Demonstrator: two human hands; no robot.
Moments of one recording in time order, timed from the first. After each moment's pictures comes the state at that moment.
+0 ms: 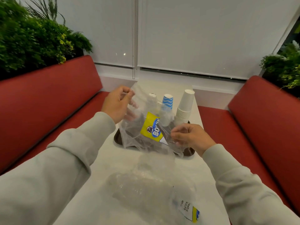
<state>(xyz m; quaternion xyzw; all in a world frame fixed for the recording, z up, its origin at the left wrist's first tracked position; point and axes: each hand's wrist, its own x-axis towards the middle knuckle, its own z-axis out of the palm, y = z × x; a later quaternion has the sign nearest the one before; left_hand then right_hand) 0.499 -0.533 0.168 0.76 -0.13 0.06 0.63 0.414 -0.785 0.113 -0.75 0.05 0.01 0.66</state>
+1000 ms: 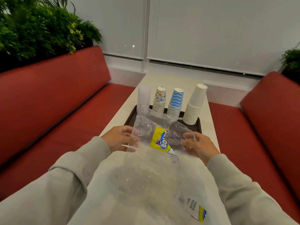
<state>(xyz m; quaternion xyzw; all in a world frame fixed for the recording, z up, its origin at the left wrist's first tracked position) 0.477 -0.491 0.067 0.71 -0.02 -0.26 0.65 0.428 -0.798 0.045 -0.73 0.17 0.03 0.66</state>
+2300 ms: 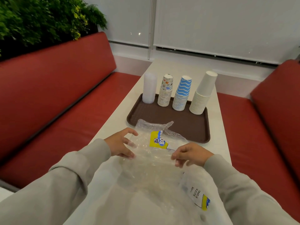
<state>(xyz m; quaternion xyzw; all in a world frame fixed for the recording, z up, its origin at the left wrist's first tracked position) 0.450 -0.471 0.023 0.78 -0.01 -0.32 0.54 0.404 -0.773 0.017 -0.84 0.02 0.28 0.46</state>
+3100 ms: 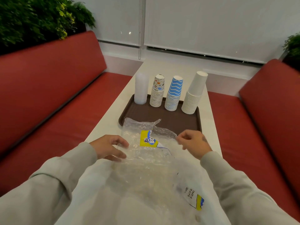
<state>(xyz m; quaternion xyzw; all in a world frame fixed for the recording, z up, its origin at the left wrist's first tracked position) 0.457 -0.458 0.020 0.78 -0.01 -0.32 0.55 0.418 -0.786 0.021 -0.89 0.12 -0.02 0.44</state>
